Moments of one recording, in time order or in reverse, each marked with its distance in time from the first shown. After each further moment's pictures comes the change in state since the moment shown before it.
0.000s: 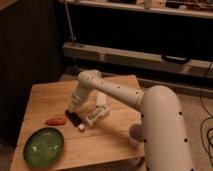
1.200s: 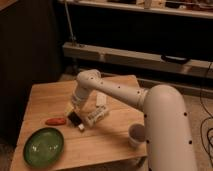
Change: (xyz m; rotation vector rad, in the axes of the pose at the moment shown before) arm -0.018 -0.014 -0.007 -0.054 -0.035 -0.187
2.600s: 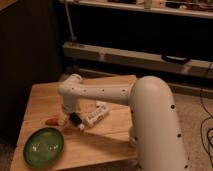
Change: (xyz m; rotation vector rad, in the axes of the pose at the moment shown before) arm -0.004 -0.016 0.029 -0.230 -0.118 -0.047
